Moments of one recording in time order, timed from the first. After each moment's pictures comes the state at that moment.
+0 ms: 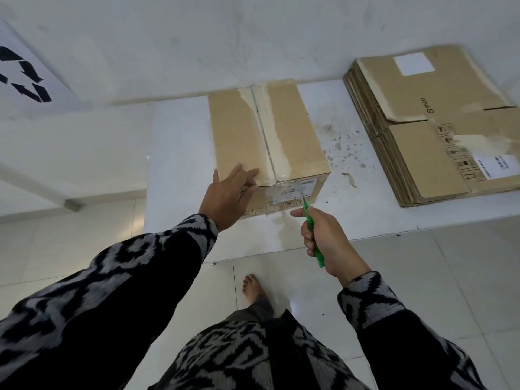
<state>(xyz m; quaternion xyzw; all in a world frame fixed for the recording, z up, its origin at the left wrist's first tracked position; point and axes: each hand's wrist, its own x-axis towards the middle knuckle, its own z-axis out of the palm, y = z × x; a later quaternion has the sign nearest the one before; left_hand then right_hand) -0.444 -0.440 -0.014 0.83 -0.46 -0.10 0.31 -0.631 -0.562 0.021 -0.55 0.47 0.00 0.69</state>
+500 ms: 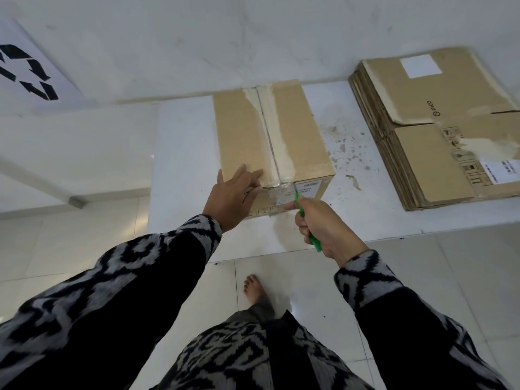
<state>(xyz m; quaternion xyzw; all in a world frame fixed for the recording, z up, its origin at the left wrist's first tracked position) -0.444 -0.439 -0.016 0.83 -0.46 -0.09 0.31 -0.595 -0.568 0.041 -0.57 0.46 0.05 0.67</state>
